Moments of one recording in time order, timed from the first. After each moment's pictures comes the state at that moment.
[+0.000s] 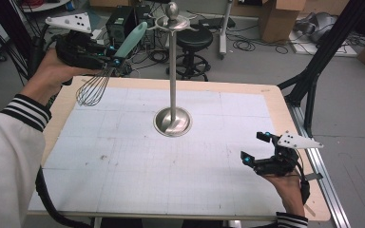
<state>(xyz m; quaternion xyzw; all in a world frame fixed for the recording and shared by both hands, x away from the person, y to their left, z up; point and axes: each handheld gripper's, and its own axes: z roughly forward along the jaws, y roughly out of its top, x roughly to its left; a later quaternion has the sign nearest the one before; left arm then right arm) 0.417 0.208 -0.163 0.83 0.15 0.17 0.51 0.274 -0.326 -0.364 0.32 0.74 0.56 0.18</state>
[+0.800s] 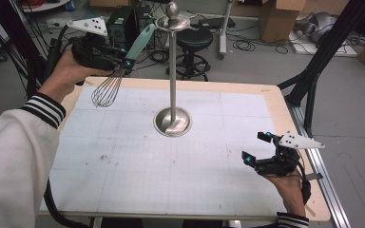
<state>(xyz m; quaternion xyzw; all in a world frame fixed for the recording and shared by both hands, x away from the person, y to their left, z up) 0.432 0.185 -0.176 0.84 0.16 0.17 0.49 0.274 -0.329 -0.364 0.32 0.74 0.56 0.18</state>
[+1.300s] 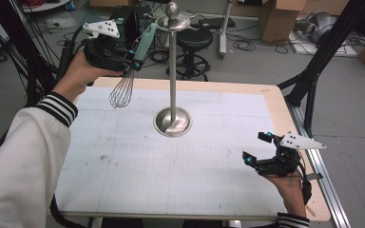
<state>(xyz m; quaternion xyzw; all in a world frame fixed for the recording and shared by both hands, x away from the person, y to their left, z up) 0.442 0.165 -0.185 0.84 0.16 0.17 0.49 0.272 -0.330 -0.364 0.32 0.74 0.56 0.18</state>
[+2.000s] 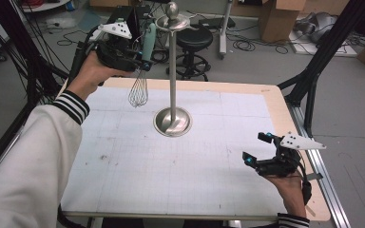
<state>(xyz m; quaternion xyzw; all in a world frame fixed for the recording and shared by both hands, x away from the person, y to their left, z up) 0.453 0.145 -0.192 0.84 0.17 0.16 0.48 0.272 -0.331 -0.365 0.32 0.74 0.57 0.18</state>
